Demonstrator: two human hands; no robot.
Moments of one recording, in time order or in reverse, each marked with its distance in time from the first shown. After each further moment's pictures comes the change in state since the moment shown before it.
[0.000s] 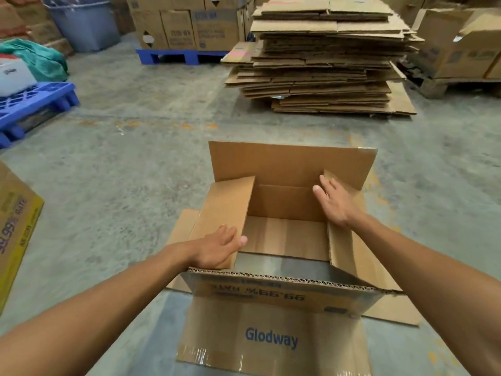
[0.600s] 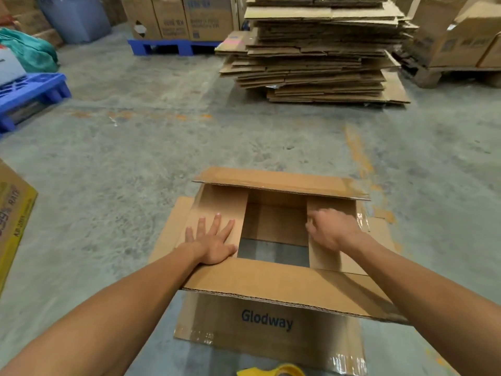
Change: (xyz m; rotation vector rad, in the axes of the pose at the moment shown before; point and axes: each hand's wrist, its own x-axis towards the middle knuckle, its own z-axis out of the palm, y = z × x) left_hand 0.045 -0.017 0.049 0.237 0.115 -0.242; right_hand -0.081 0.000 0.028 -0.512 -0.100 -0.093
